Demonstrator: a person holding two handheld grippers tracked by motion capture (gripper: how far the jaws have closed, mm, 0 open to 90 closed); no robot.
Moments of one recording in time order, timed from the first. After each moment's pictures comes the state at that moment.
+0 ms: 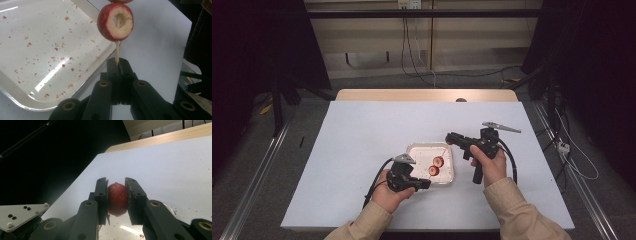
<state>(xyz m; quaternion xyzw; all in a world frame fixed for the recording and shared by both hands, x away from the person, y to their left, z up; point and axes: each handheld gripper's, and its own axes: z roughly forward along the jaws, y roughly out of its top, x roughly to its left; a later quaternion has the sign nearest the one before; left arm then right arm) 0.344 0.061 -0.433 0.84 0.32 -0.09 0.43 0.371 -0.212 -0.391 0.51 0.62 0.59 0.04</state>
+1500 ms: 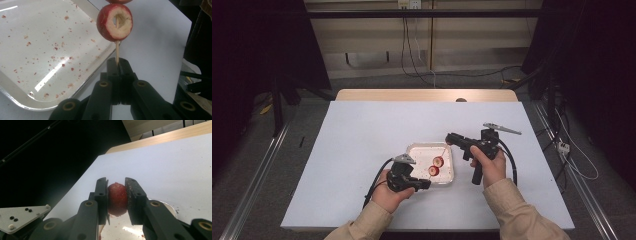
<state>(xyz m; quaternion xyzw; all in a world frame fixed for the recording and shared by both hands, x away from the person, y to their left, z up) 0.344 0.061 -0.433 0.84 0.32 -0.09 0.42 0.370 -0.212 -0.394 0.52 0.61 0.60 0.04</state>
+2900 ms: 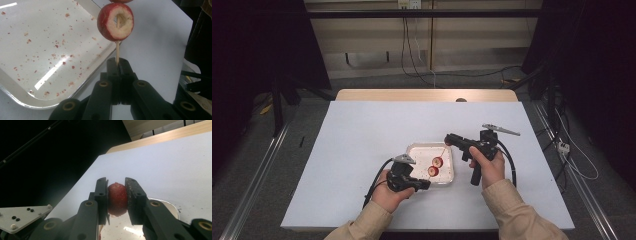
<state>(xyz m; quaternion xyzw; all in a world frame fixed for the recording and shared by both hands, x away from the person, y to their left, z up) 0.345 0.061 -0.435 0.84 0.32 -0.09 0.42 0.369 -0.210 -0.397 0.52 0.60 0.60 0.03</state>
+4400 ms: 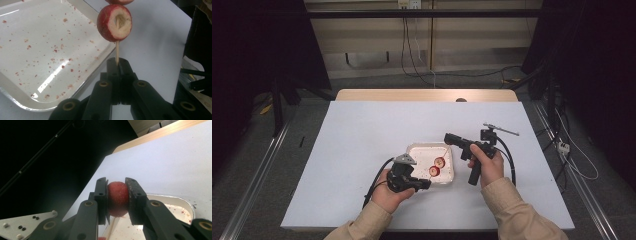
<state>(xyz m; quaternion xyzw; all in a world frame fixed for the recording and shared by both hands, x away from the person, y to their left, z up) 0.342 0.060 -0.429 0.85 0.31 -0.08 0.43 0.374 -0.211 -0.402 0.54 0.57 0.62 -0.02</state>
